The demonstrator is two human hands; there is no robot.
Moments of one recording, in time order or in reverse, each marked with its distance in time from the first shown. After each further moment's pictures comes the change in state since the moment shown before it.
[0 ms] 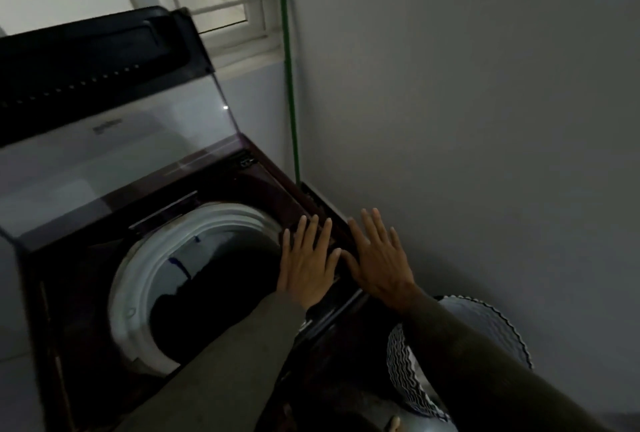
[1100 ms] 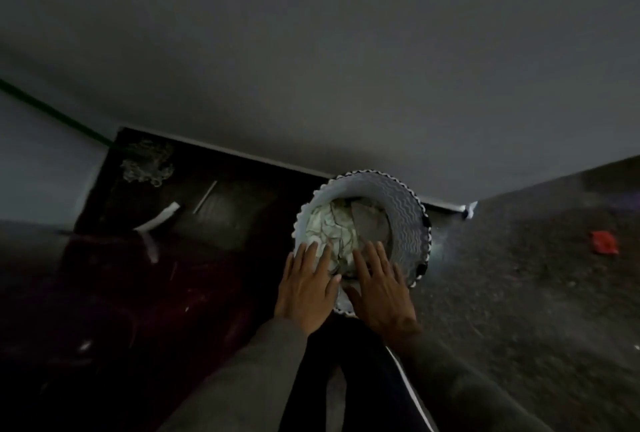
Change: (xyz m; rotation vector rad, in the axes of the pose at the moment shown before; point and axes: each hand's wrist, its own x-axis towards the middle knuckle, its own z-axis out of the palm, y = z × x) left_hand 0.006 0.244 0.282 0.124 -0.676 0.412; right_hand -0.217 0.254 0.212 0.358 -0.346 0.695
